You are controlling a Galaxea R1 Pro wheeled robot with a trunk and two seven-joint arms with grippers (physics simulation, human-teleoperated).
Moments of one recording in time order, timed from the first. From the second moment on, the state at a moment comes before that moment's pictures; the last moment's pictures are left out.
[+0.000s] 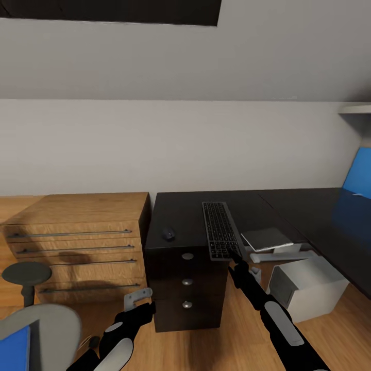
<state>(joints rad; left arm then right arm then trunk) -0.29 0.21 -0.72 -1.41 1.00 0.26 0.86 -0.40 -0.05 0.08 -0.91 -1.44 0.24 0.32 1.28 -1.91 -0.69</state>
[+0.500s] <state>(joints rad) -0.29 0.20 -0.72 -1.41 1.01 0.26 0.86 -0.40 -0.05 0.08 -0.91 -1.44 0.24 0.32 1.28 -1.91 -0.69</state>
